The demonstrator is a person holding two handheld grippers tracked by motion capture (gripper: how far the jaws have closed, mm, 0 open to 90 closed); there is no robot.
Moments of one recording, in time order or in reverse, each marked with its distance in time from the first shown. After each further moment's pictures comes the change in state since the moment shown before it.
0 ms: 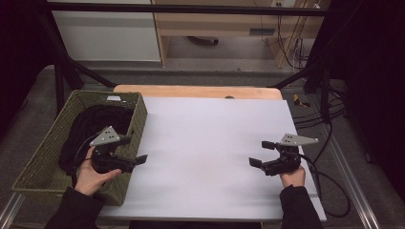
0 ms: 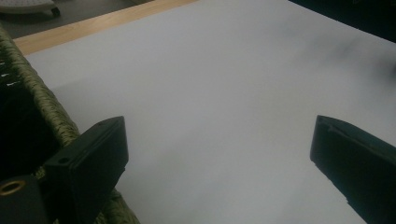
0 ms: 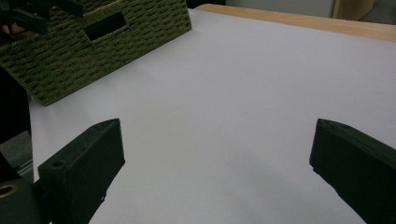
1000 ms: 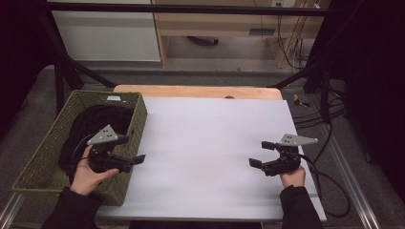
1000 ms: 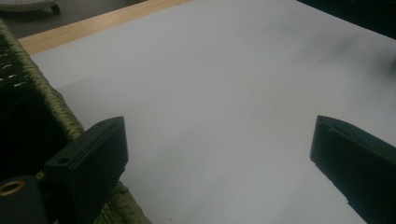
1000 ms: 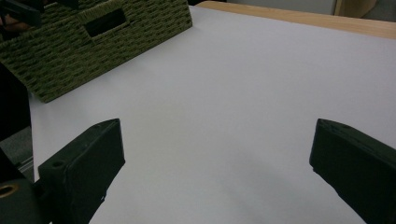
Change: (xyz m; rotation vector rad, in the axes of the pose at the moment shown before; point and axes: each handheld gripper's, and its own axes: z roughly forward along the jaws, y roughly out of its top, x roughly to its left) left arm 0.000 0.006 -0.009 0.017 0.002 0.008; right arm 0.000 -0.001 0.000 0.011 0.004 -0.005
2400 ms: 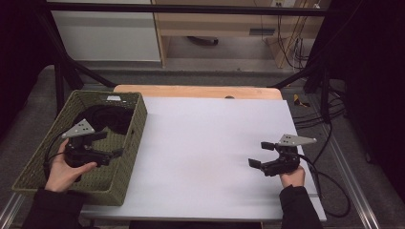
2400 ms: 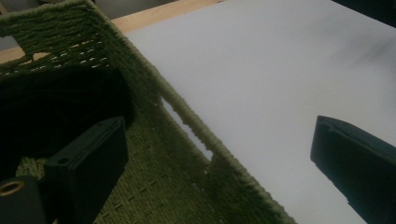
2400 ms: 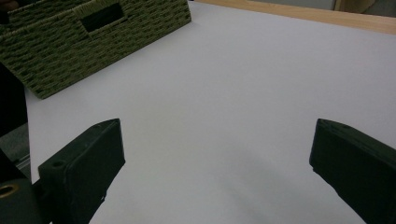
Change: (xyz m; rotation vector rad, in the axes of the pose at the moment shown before) left arm 0.039 -0.006 -0.041 0.016 0.100 -0.059; right arm 0.000 -0.001 0.002 0.017 -0.005 -0.003
